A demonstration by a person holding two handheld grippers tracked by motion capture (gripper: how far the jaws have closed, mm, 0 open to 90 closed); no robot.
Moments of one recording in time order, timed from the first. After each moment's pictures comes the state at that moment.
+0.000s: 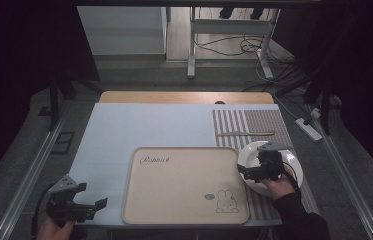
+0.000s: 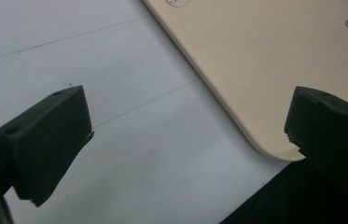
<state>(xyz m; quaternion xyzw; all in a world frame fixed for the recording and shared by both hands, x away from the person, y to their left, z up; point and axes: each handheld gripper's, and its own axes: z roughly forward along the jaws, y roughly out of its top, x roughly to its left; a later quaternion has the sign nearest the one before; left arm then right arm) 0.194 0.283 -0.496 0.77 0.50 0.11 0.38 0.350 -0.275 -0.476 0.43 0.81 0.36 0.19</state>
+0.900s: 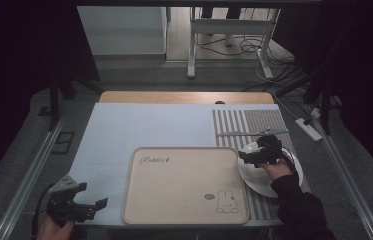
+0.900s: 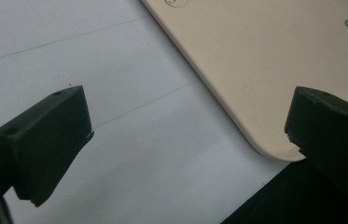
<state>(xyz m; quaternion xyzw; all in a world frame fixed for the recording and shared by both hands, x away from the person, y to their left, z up) 0.195 0.282 -0.496 0.77 0.50 0.11 0.38 0.399 -0.278 -0.473 0.45 0.81 0.33 0.19</state>
